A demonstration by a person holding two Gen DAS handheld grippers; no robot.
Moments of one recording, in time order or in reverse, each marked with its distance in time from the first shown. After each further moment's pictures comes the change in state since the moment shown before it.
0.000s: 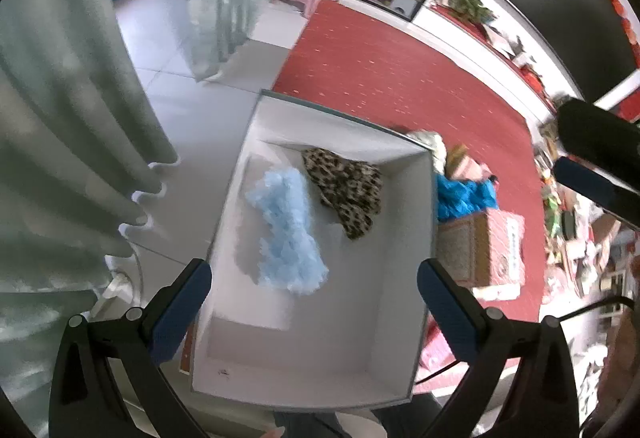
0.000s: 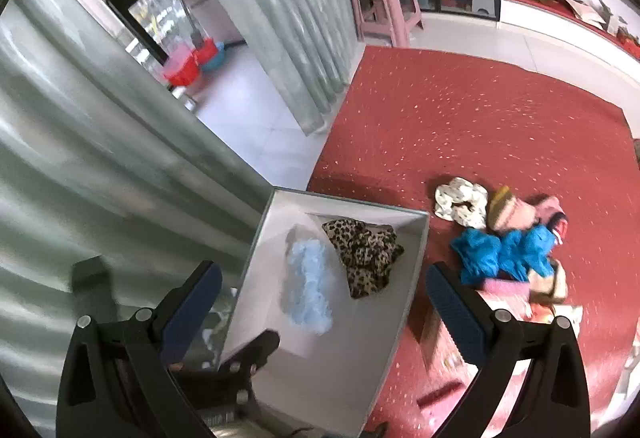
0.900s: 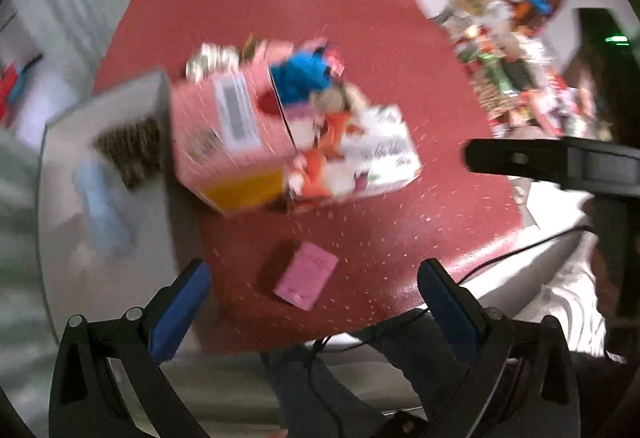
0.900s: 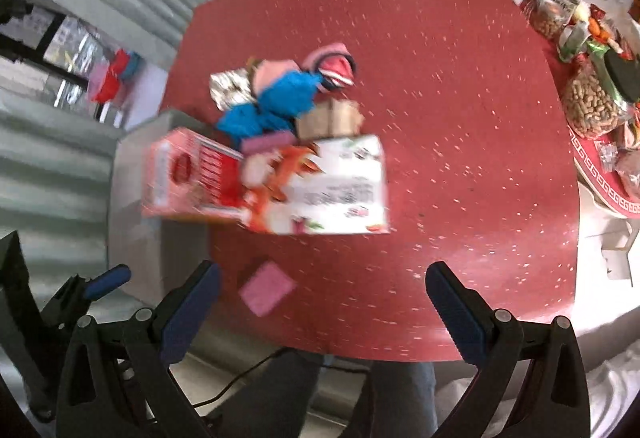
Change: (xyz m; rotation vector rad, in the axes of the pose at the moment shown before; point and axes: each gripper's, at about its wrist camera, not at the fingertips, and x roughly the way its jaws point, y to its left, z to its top) left arm 0.050 -0.240 -0.105 0.390 0.188 0.016; right arm -0.068 -0.264 -0.132 0.280 0.217 -0.105
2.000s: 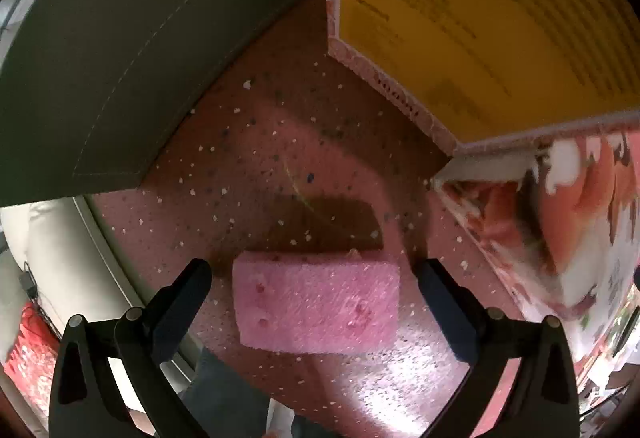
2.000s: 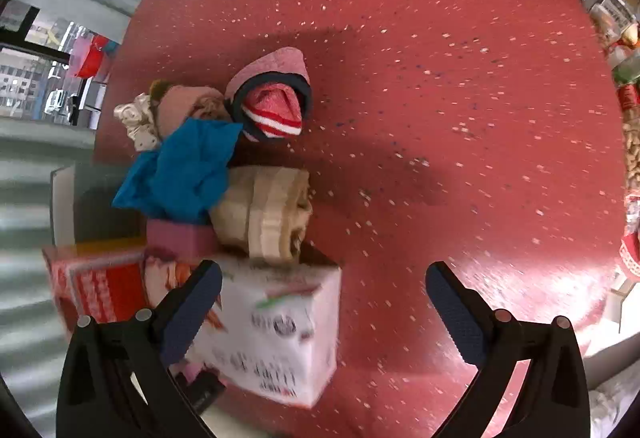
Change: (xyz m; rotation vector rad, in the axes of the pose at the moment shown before) left arm 0.154 0.056 -0.035 -0.974 0.215 0.256; right arm 0.117 -0.047 0.129 -0.021 0.131 -0.013
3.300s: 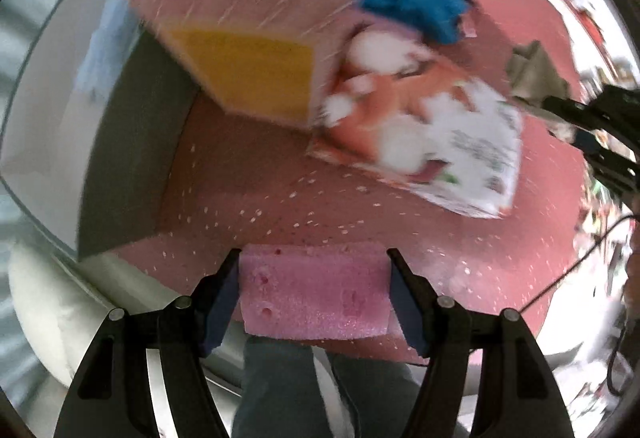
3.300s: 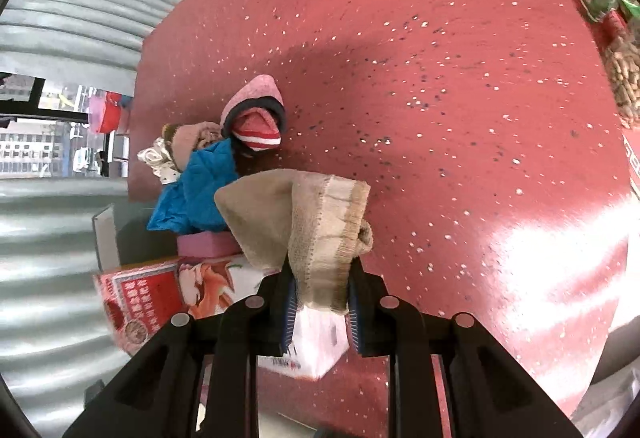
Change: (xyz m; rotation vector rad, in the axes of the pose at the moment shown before) left arm -0.111 -0.032 -0.049 0.478 -0.076 -0.113; right arm -0.043 -0.061 -0.032 0.185 -0.059 0.164
